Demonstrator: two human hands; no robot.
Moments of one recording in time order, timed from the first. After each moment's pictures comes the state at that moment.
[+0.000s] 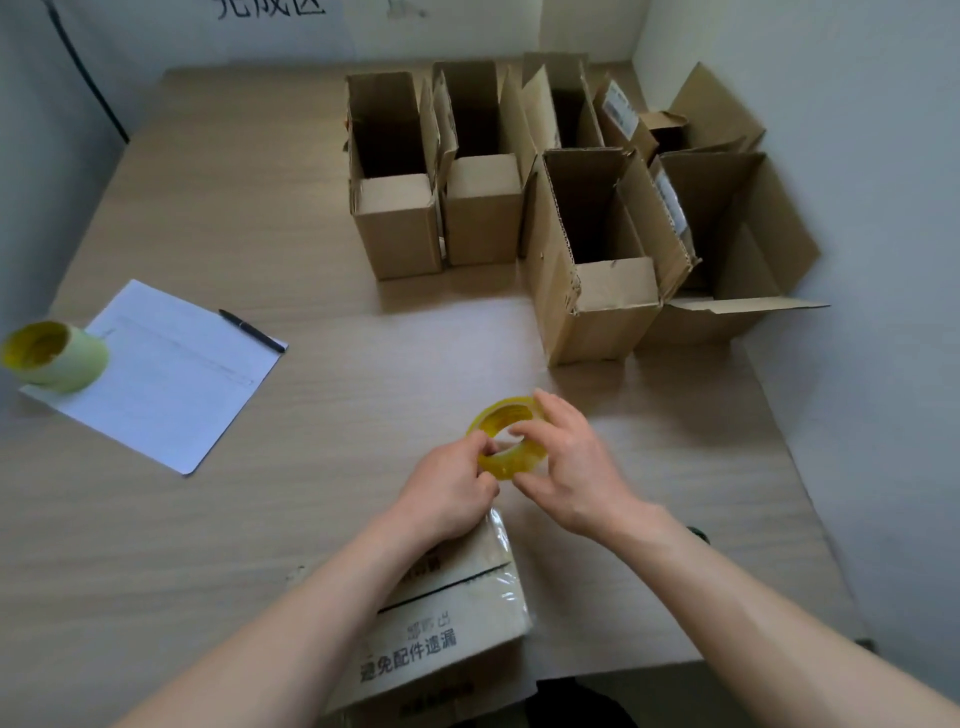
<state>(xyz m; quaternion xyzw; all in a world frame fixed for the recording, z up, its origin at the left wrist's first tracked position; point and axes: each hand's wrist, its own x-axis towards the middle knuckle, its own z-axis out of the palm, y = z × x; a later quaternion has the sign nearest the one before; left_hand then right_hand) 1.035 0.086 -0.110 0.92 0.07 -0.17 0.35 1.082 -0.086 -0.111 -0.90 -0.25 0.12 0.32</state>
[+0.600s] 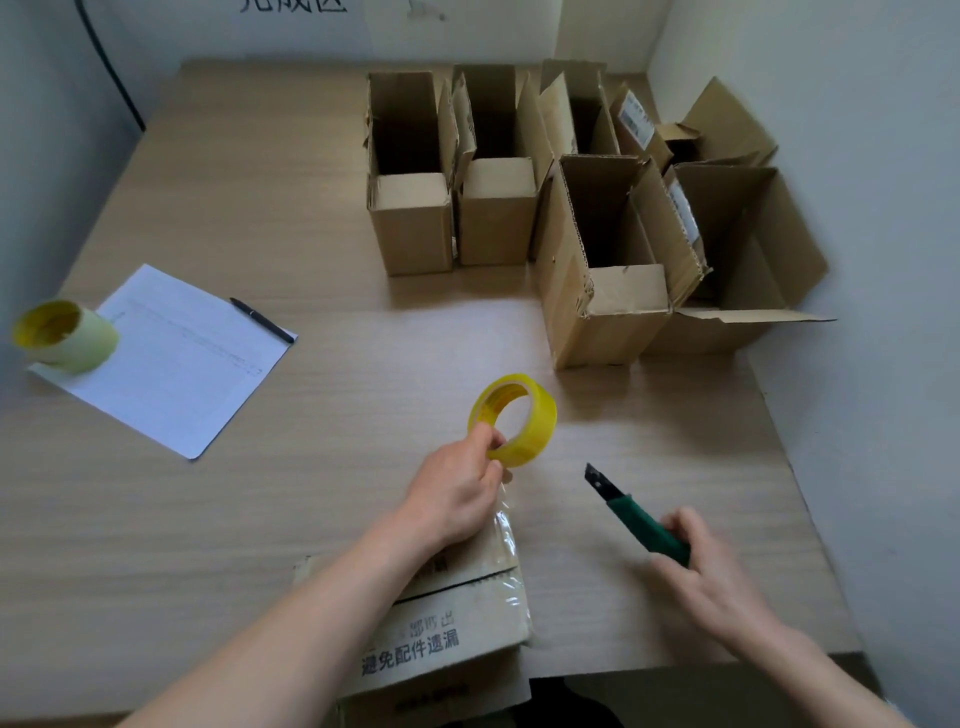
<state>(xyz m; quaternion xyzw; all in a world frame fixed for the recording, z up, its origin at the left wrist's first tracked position) 1.026 0.086 -0.099 0.91 0.05 -0.14 0.38 1.019 -0.223 -0.140 -0.93 -0.02 0.21 0.29</state>
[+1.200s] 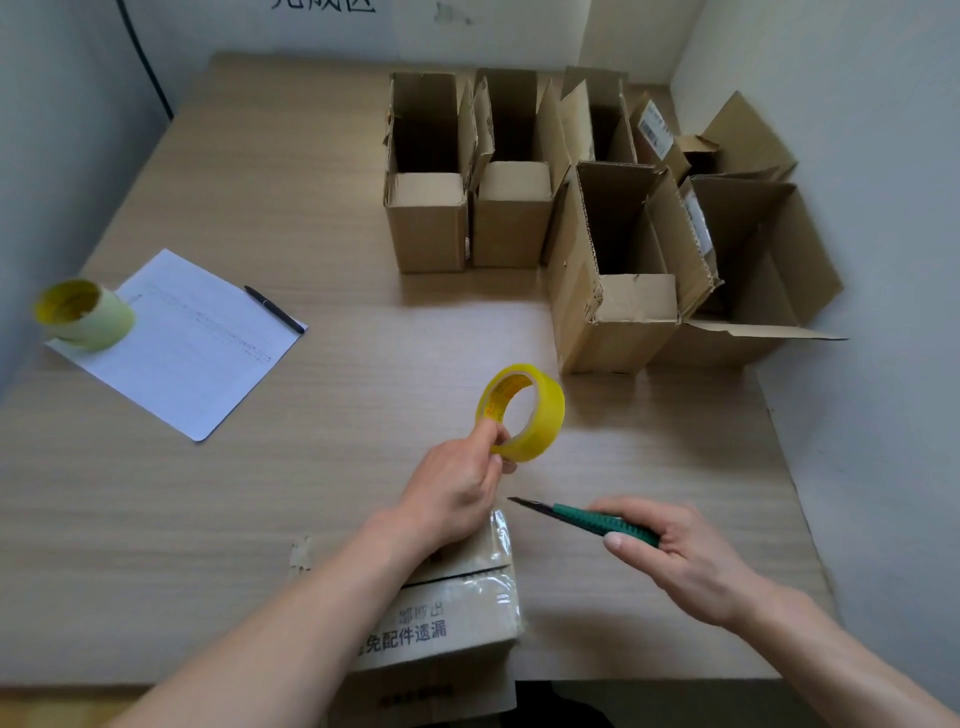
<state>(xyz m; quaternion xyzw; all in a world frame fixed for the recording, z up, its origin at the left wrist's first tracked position) 1.021 0.085 -0.107 0.92 0.01 -0.07 0.38 1.049 -0.185 -0.078 -0.85 -0.24 0.28 0.39</state>
